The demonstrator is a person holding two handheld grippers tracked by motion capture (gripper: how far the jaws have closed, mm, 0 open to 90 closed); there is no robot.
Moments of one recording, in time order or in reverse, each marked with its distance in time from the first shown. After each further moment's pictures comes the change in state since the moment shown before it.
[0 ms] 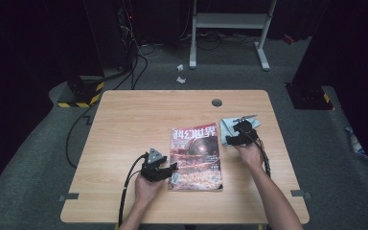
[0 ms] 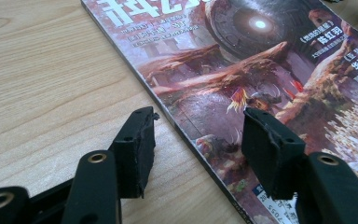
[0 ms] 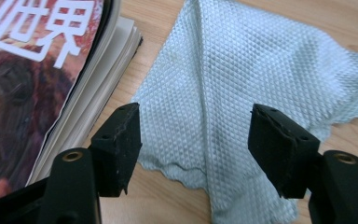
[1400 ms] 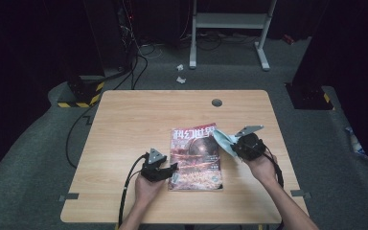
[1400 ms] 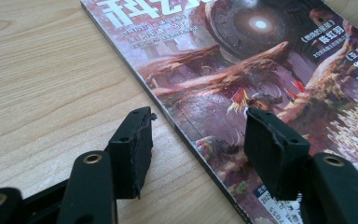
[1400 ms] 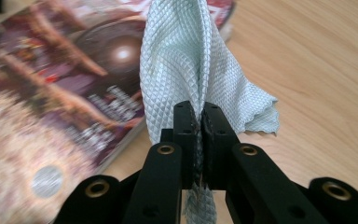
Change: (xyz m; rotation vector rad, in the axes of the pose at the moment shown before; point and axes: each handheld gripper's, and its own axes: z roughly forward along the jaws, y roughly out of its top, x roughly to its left) left arm -0.001 0.000 0.001 -0.002 0.007 0.009; right arm 0.030 -0.036 -0.089 -0.087 0.139 -0.287
